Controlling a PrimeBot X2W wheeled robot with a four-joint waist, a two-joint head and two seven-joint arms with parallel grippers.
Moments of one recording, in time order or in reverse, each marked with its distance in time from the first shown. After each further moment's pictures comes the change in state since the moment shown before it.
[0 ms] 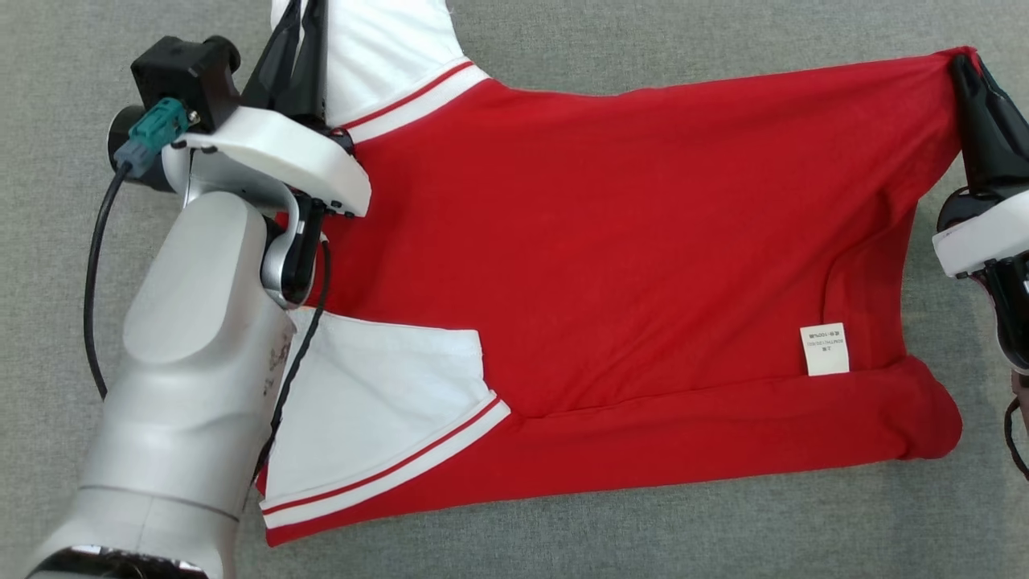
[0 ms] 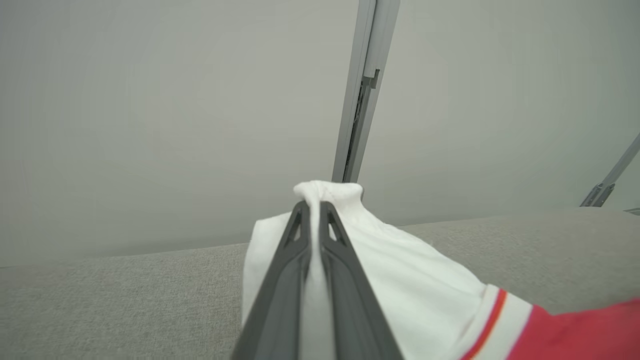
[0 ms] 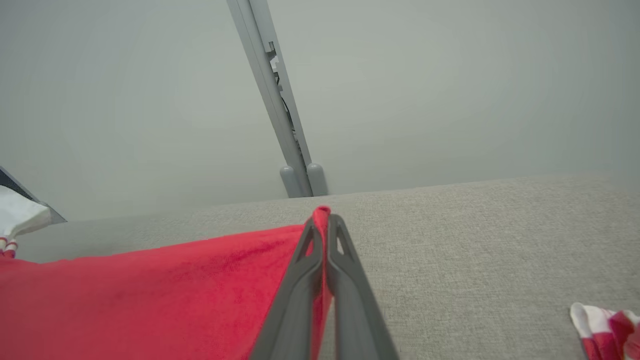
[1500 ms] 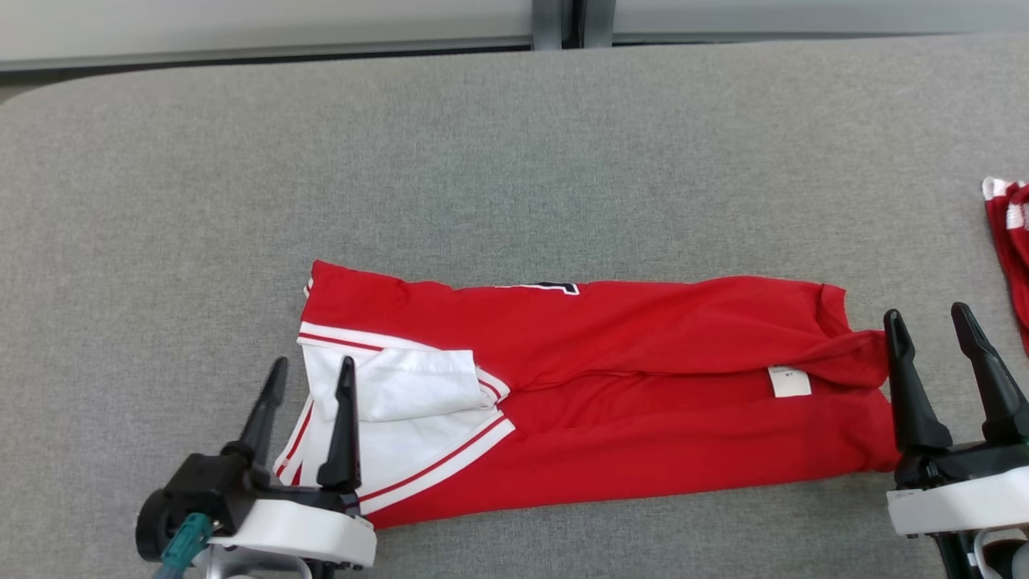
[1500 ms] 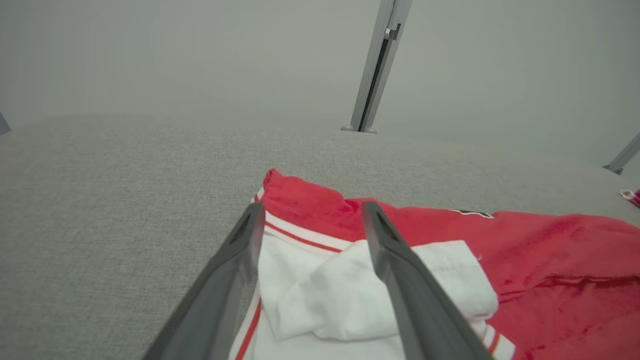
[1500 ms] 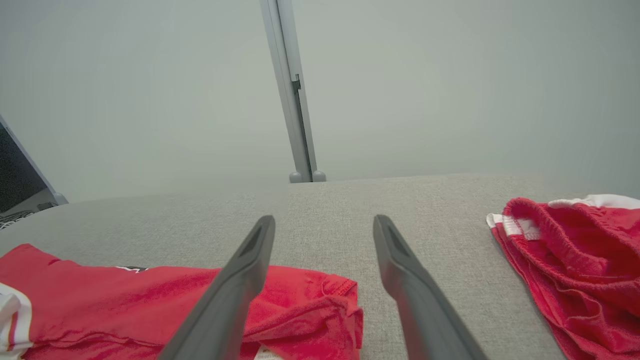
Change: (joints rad) left arm 0.909 0.049 0.026 -0.707 0.018 0.181 0.050; right arm 0.601 0.124 -0.108 -0.333 -0.215 0.000 -0.199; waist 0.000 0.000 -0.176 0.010
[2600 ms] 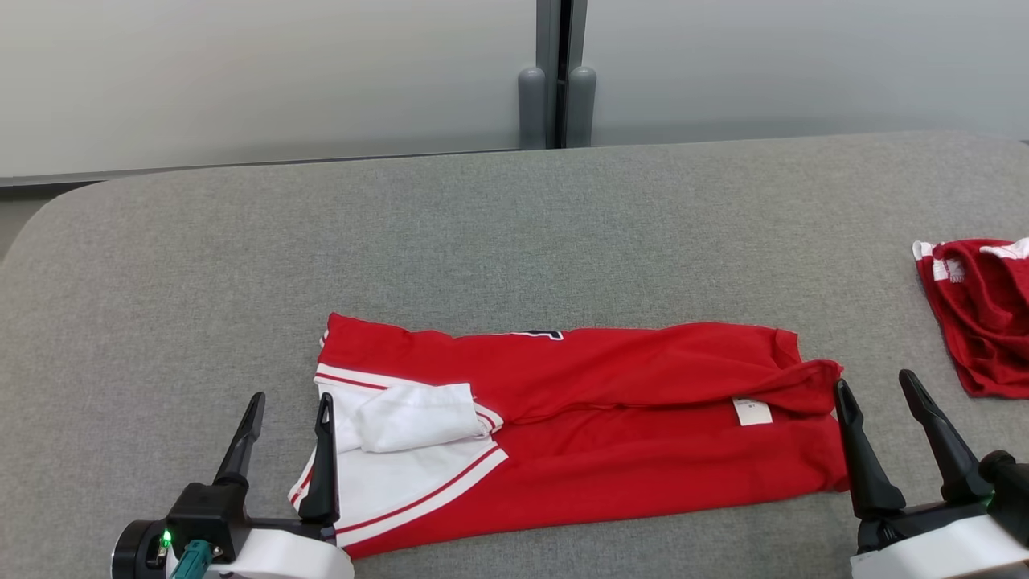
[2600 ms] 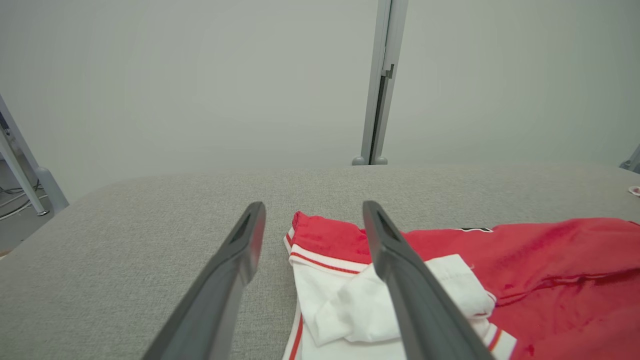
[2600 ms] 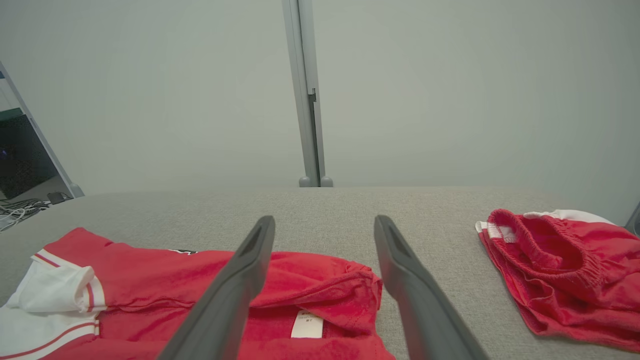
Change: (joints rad) left arm 0.037 0.040 0.019 0.064 0.081 0.029 -0.043; right arm 0.126 0.086 0.004 -0.078 -0.116 0.000 0.101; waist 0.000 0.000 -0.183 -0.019
